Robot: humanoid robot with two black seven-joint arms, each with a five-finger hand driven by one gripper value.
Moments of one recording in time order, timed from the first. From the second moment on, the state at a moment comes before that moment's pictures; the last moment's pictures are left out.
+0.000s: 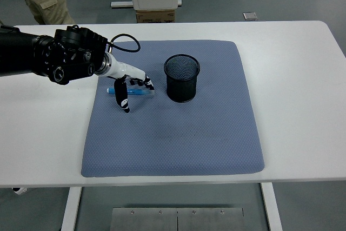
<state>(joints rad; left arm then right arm) -1.66 0.13 0.95 -0.91 0.46 -0.25 -0.20 -0.01 0.00 0.27 0.21 -0.04 0.05 0.26</state>
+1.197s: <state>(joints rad) -1.67 0.11 0.95 -0.91 0.46 -0.20 -0.20 -0.01 0.00 0.27 0.21 -0.04 0.05 0.26</state>
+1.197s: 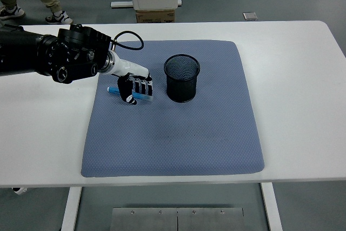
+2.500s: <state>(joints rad) -1.66 0.09 0.96 -0.91 0.52 -0.14 -0.20 -0.01 0.00 0.27 0.21 -0.04 0.05 0.26</state>
